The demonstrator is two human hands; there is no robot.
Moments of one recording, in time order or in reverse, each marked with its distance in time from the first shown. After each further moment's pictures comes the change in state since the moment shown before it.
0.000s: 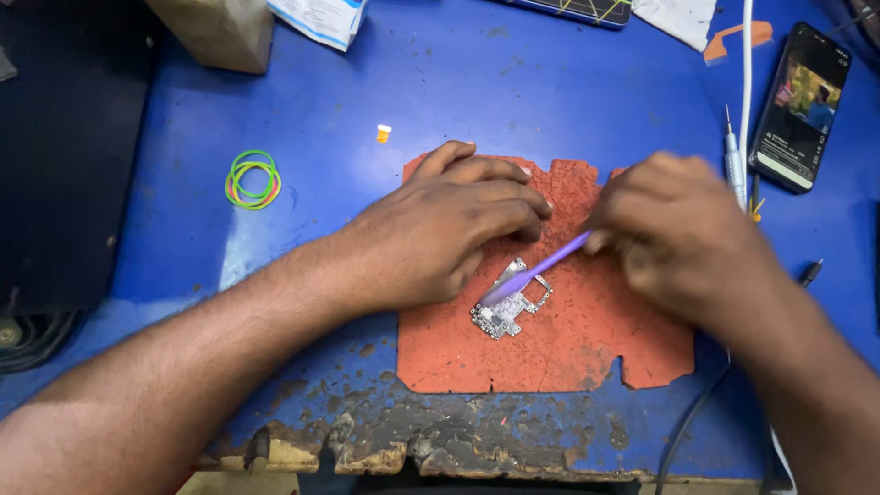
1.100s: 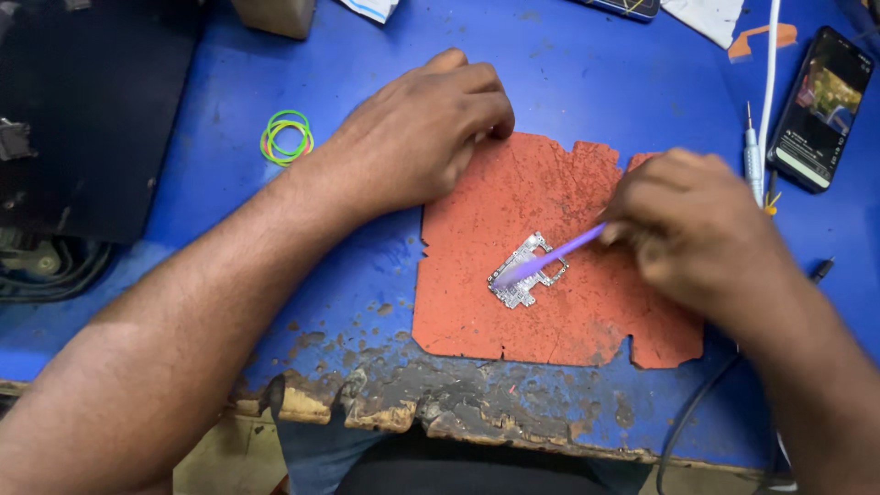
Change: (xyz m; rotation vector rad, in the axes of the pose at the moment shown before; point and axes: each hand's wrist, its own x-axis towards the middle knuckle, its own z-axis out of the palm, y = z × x) left_hand -0.003 -0.031 -0.027 0.201 0.197 -0.019; right_hand -0.005 -0.009 0.001 -0.041 -0.018 0.001
